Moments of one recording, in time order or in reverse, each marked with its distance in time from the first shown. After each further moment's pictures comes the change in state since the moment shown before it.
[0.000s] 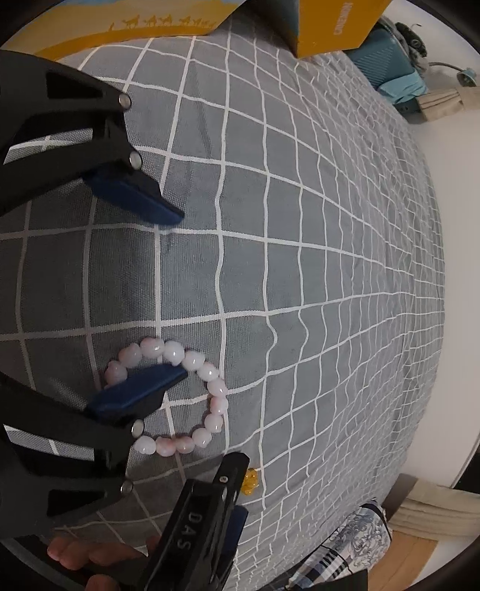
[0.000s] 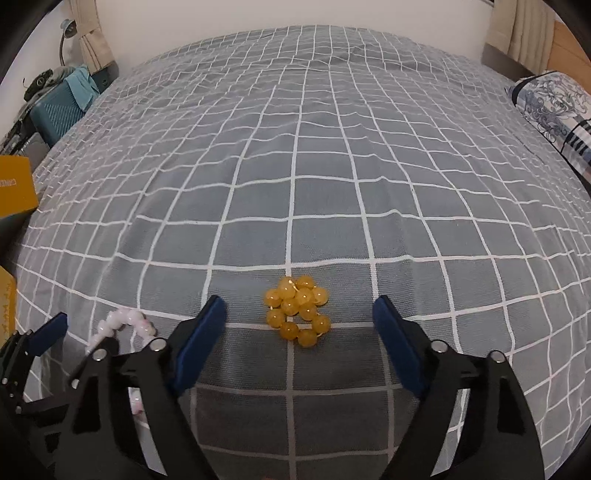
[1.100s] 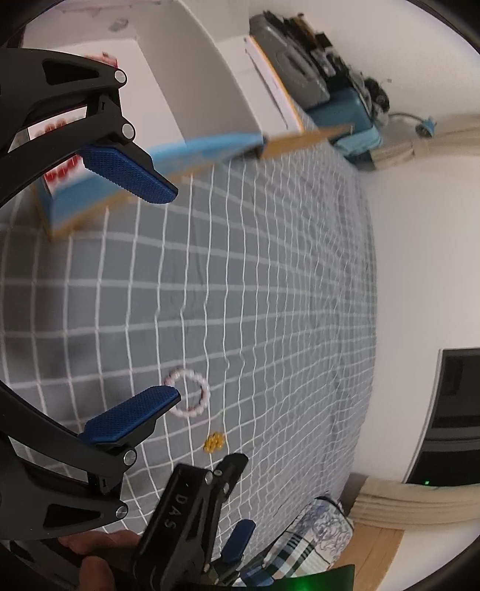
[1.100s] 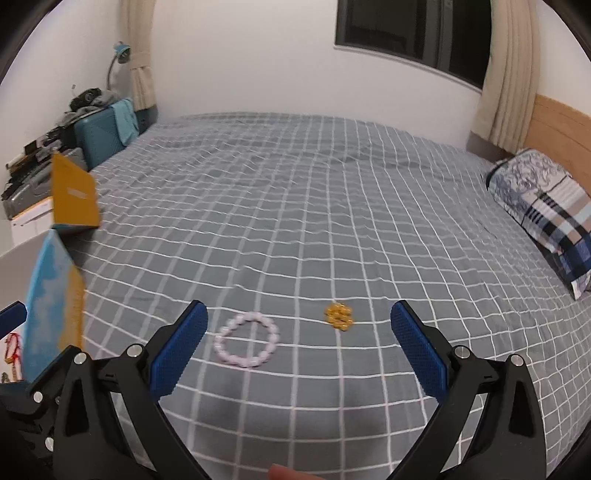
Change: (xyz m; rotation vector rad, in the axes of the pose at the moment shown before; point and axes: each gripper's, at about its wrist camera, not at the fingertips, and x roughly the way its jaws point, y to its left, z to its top) left arm -0.178 0.034 -0.027 -0.017 -0.191 0.076; right arm -0.169 0.062 -0.027 -0.084 -0.280 -0.047
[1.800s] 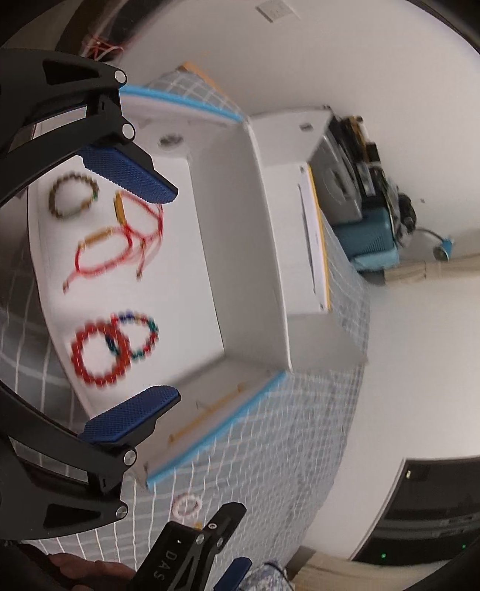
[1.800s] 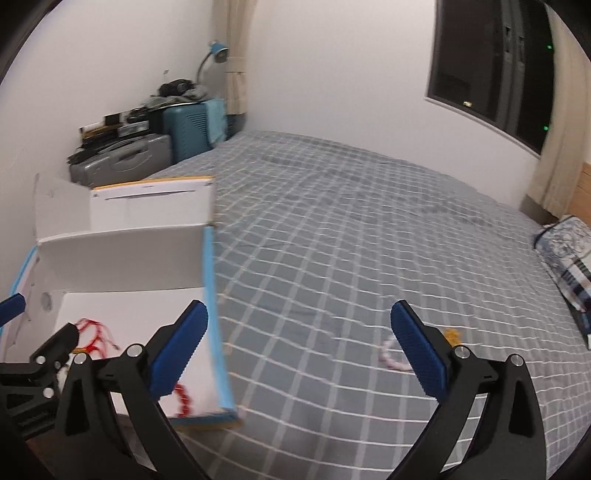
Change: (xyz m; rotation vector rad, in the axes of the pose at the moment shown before) left arm -0.098 0.200 -0.059 -0.219 -0.040 0.232; right arm -0.097 0.191 -0.002 -0.182 -0.113 0.140
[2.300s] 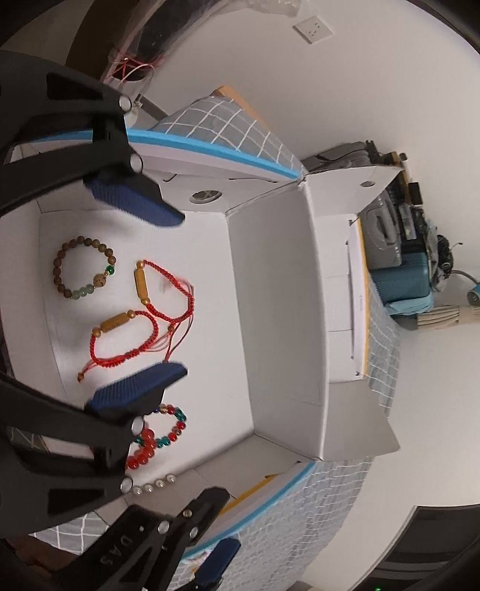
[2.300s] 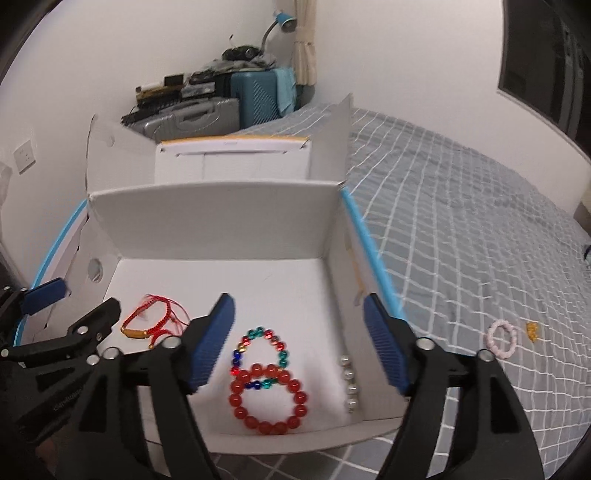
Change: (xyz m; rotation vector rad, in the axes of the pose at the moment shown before) left arm 0.030 0.086 -0.020 -0.079 0.115 0.110; right arm 0.023 0.121 -0.017 -0.091 0.083 0.189
